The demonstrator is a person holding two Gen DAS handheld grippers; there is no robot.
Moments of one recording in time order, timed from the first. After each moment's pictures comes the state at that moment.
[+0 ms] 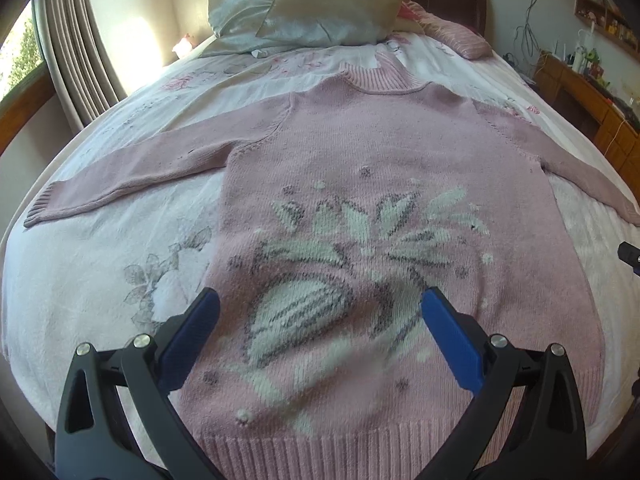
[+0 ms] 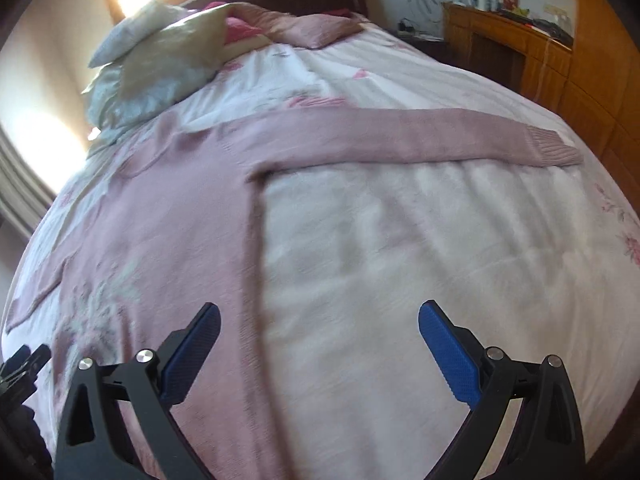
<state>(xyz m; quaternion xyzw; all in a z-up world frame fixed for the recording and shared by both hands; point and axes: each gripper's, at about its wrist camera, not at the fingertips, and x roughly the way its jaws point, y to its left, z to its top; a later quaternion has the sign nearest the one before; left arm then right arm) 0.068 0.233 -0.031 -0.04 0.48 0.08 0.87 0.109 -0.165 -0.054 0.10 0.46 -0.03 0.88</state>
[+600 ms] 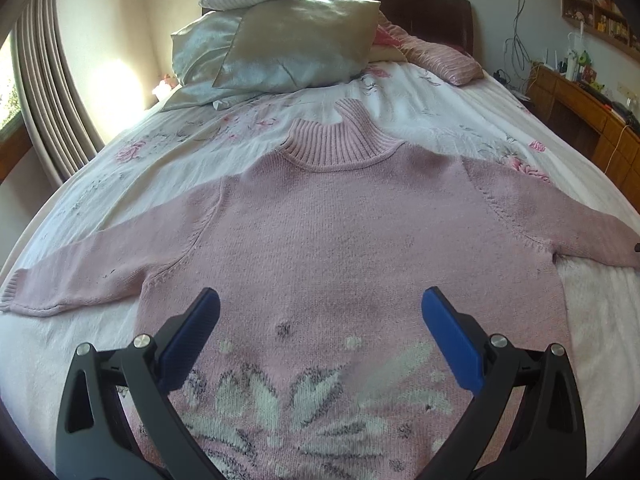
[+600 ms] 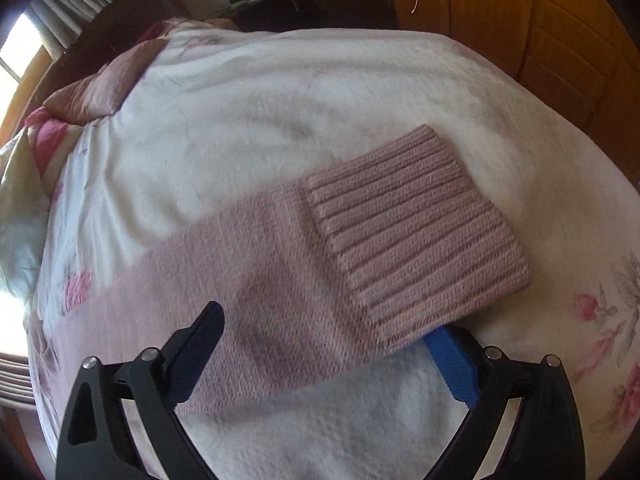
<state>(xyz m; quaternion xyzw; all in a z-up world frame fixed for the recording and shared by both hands) 0.193 0.183 -0.040 0.00 0.43 0.08 0.90 0.275 -0.470 -0.131 0.28 0.51 -0.17 0.80</state>
